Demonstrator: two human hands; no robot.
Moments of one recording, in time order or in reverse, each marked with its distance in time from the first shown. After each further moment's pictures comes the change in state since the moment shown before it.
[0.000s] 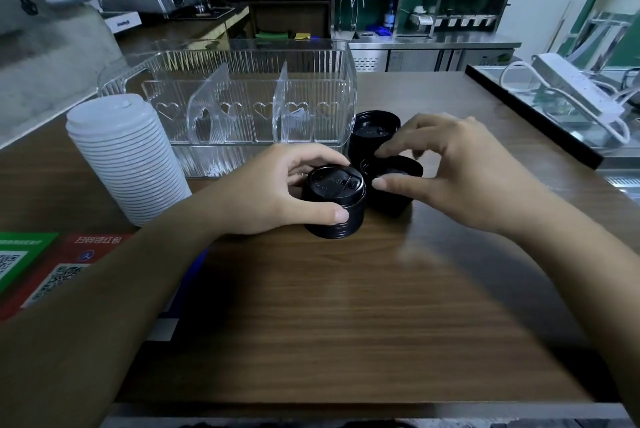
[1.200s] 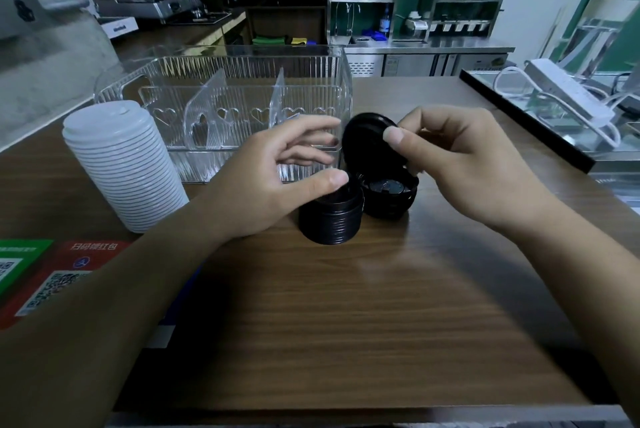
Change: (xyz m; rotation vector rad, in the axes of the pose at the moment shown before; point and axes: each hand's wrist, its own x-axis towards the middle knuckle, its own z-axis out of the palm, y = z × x) left_hand -0.003 0.011 0.005 -0.041 0.269 0.147; right_hand 0.001 -0.007 -0.002 0.538 0.092 0.103
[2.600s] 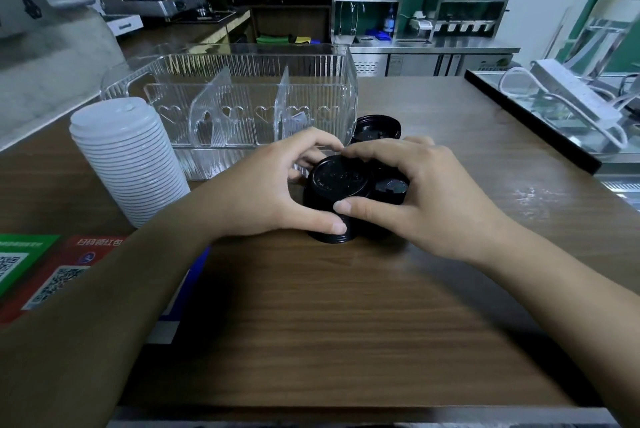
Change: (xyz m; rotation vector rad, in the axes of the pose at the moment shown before) left_hand 0.002 0.004 -0.010 0.194 -0.230 -0.131; right_hand -0.011 -0.005 0.038 -0.429 -0.088 -0.190
